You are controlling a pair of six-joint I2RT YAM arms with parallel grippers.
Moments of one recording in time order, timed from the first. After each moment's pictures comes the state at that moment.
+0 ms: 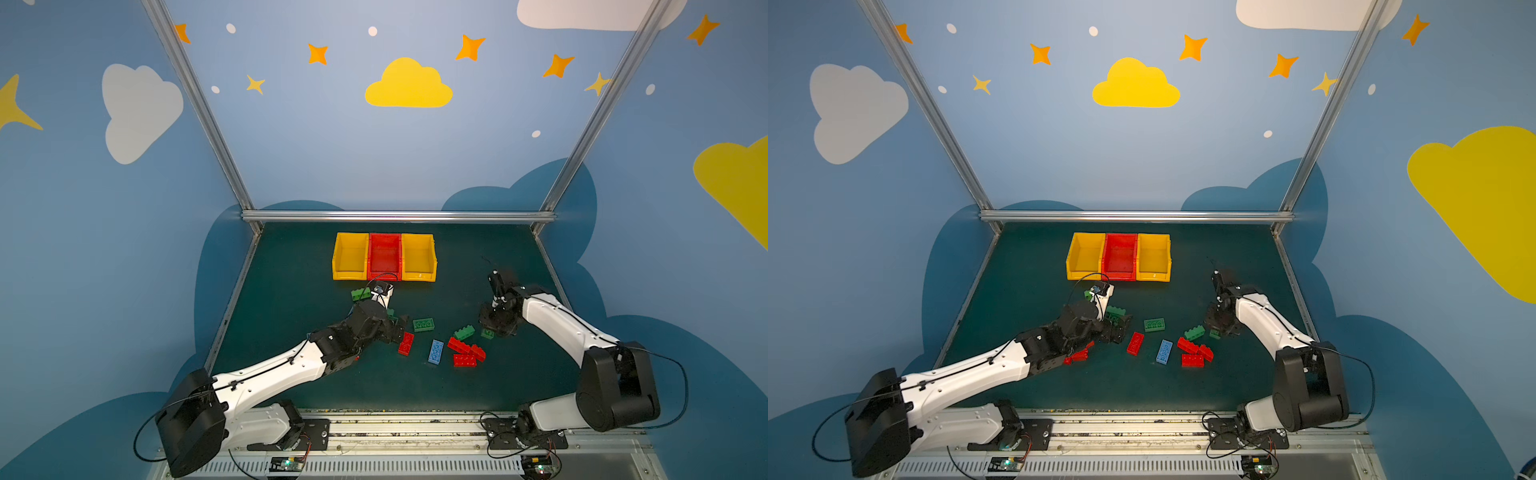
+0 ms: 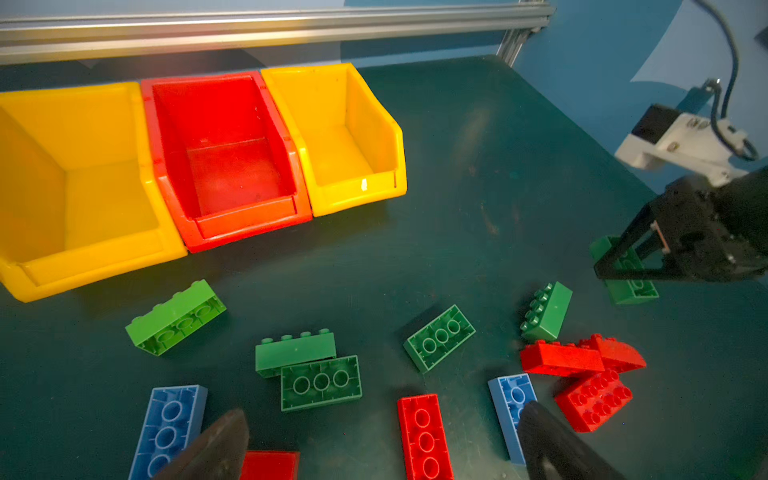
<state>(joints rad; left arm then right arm) -0.88 1.18 0.72 -0.11 -0.28 -0.37 0.29 1.46 1.05 -0.87 0.00 0.53</state>
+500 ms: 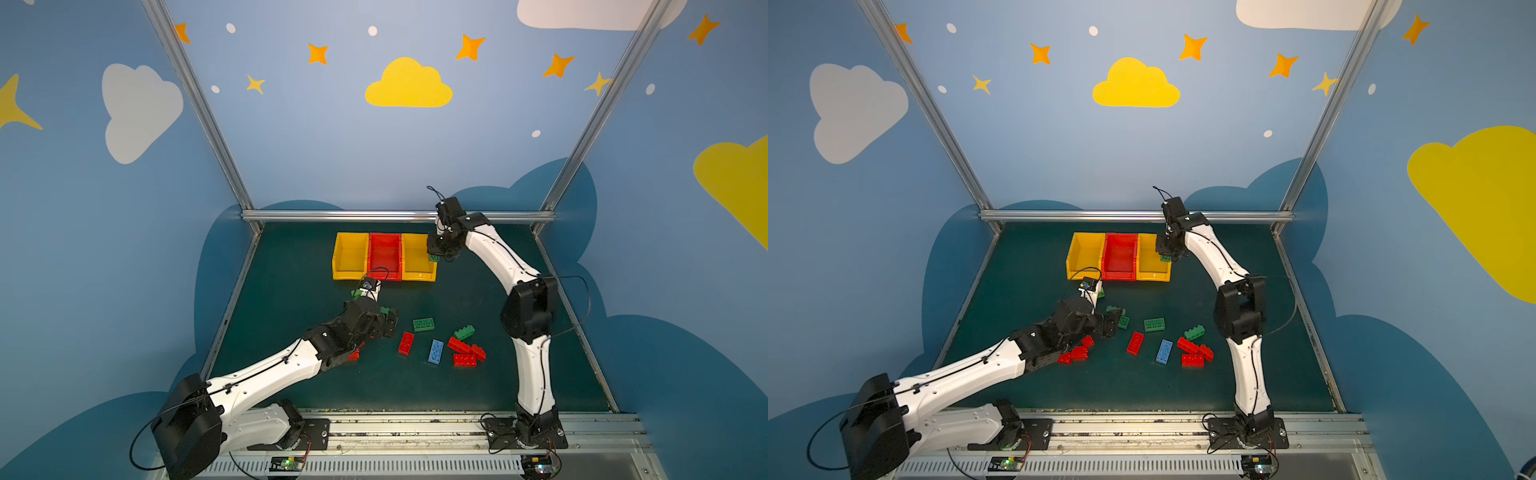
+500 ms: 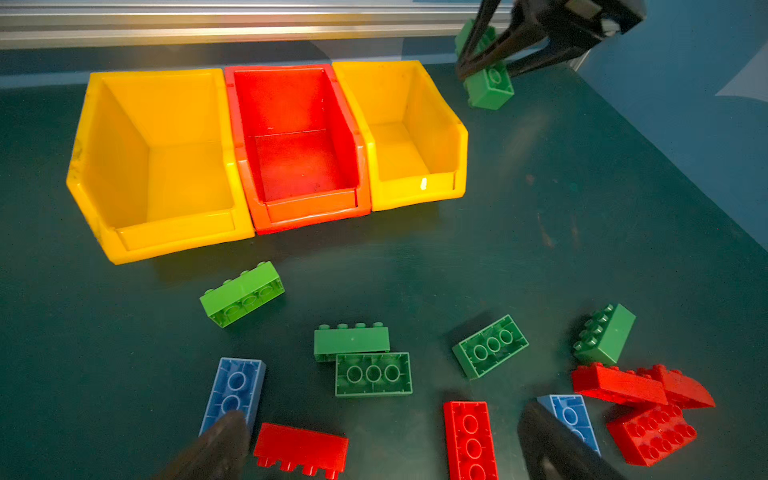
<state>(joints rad) -0.81 1.17 0.73 -0.19 -0.33 -0.41 0.45 2.31 2.28 -1.03 -0.07 0.41</state>
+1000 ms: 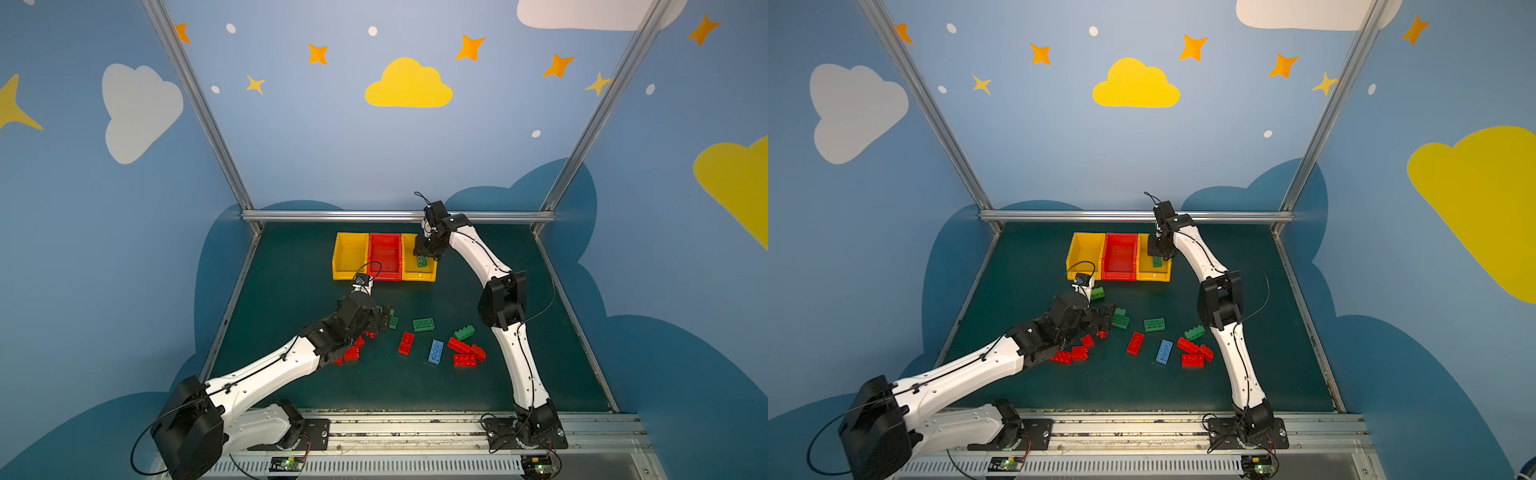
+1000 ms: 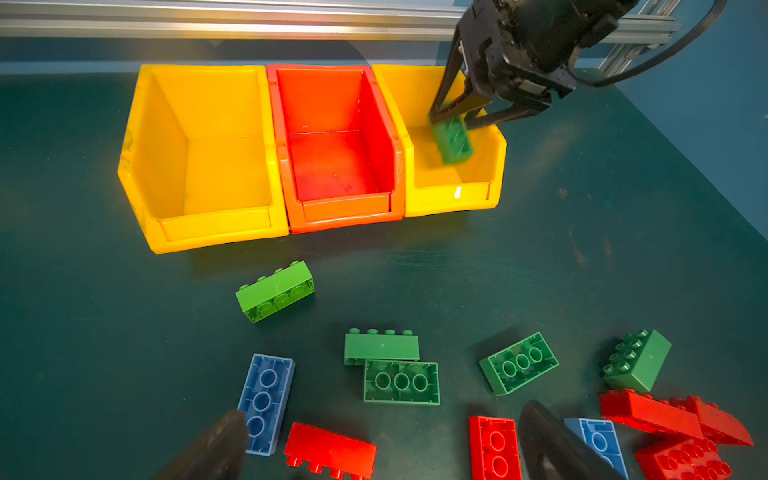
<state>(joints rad) -0.76 1.17 0.74 -0.21 -0.33 -0.43 0.45 2.52 2.49 -1.06 -0.15 0.36</state>
